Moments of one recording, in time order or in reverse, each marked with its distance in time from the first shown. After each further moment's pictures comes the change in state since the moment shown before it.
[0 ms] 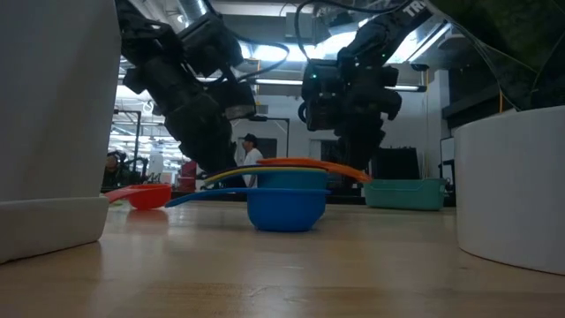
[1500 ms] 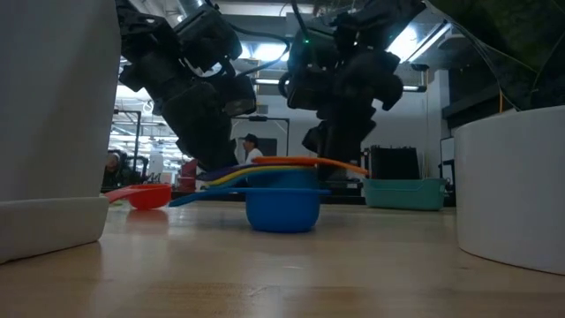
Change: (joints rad) left arm -0.036 0.000 0.000 0.031 0.008 -0.079; right arm 0.182 -0.001 -0.002 0.199 0.047 0.060
